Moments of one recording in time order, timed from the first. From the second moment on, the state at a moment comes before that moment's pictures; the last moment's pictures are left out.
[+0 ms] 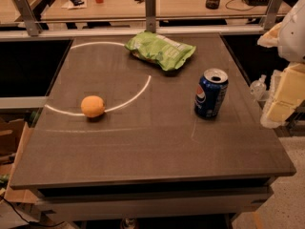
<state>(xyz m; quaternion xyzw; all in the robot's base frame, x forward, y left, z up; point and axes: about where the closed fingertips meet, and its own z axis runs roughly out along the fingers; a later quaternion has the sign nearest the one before) 0.438 -0.217 0.976 -0.60 0.78 -0.03 0.16</state>
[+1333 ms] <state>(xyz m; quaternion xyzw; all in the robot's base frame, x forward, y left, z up) 0.436 -0.280 0.953 -0.51 0.80 0.07 0.30</state>
